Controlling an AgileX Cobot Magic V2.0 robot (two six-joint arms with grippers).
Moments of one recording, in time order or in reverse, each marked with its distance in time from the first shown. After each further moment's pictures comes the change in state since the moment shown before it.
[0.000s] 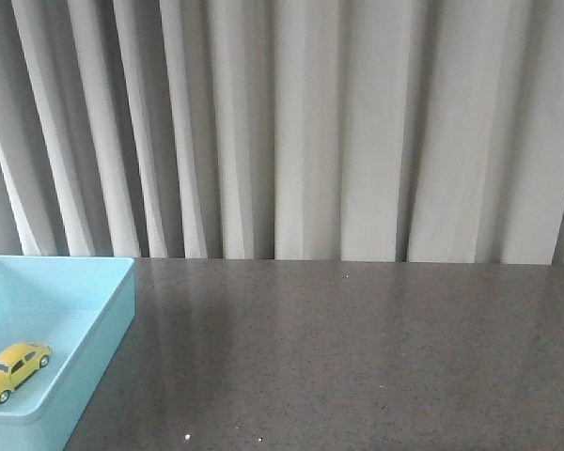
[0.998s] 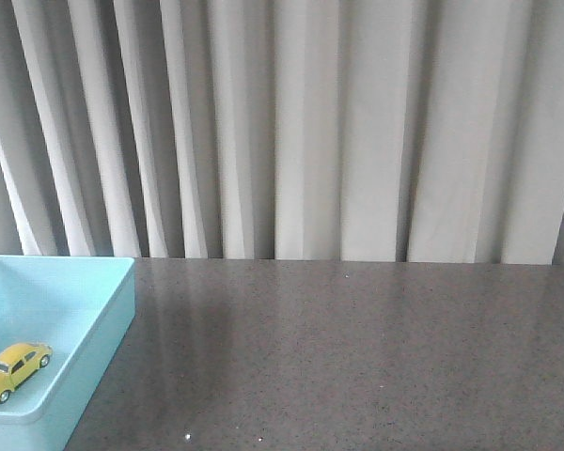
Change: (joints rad) left arm 0.337 0.696 -0.831 -0.291 0.342 0.335; right arm 0.000 0.000 0.000 0.000 0.000 0.000
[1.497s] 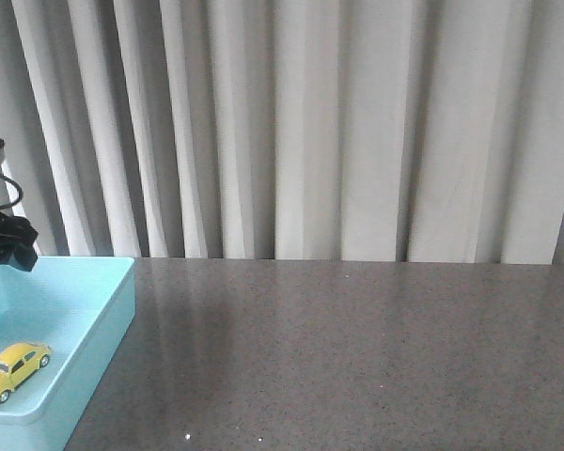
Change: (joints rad) left arm 0.000 0.552 -0.628 0.020 0.291 0.000; right arm 0.000 0.000 0.000 0.000 0.000 0.000
